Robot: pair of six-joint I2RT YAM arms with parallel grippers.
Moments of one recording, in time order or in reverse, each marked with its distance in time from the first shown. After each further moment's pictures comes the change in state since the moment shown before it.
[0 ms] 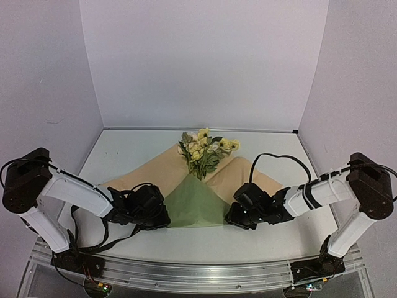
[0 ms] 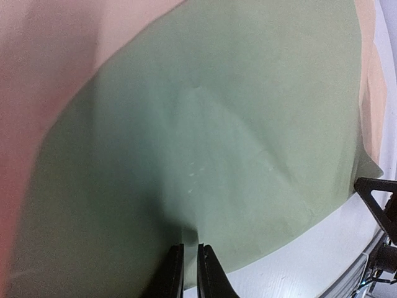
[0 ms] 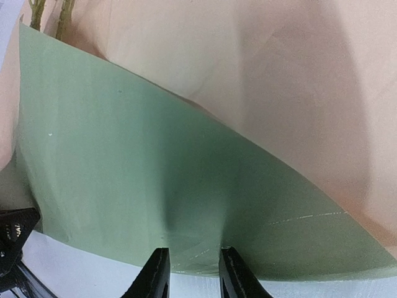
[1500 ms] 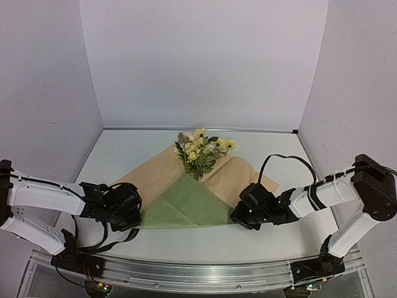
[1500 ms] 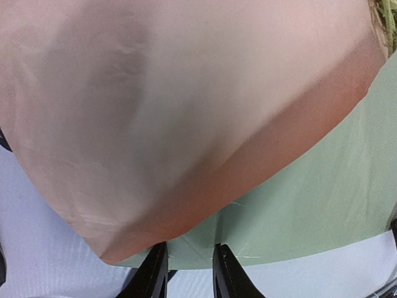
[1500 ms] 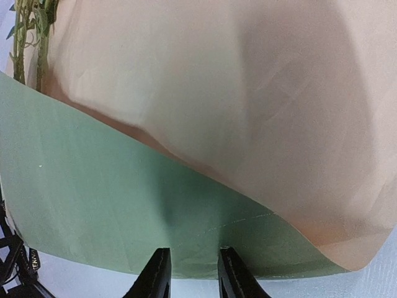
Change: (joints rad) left arm 0.055 -0.333 -0.086 -0.475 -0.142 -0.187; right arm -0.028 -0.044 -0.058 0.024 0.022 0.092
